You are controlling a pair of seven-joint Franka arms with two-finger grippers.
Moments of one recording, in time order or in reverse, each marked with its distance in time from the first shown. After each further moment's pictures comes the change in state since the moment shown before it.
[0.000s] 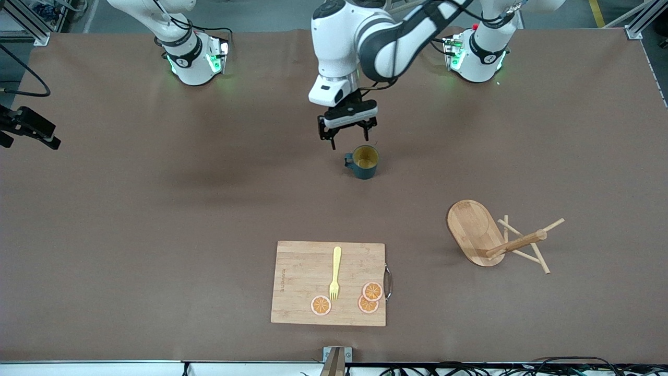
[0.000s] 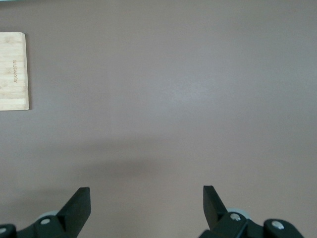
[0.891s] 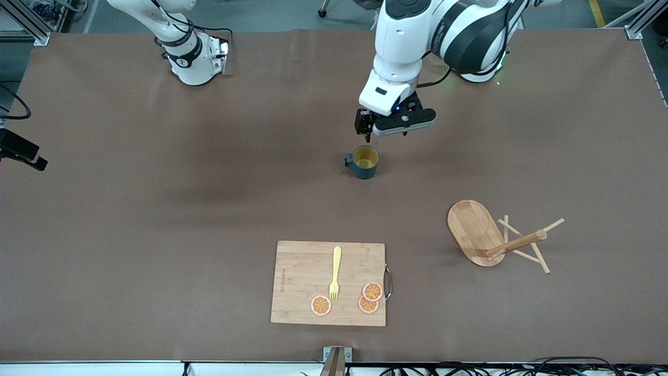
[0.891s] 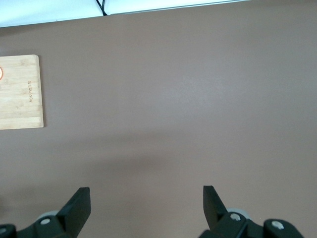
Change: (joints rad) left arm 0.271 -0.240 0.003 0.002 -0.580 -0.052 0.648; right arm 0.004 0.175 -0.031 0.249 0.067 -0.079 0.006
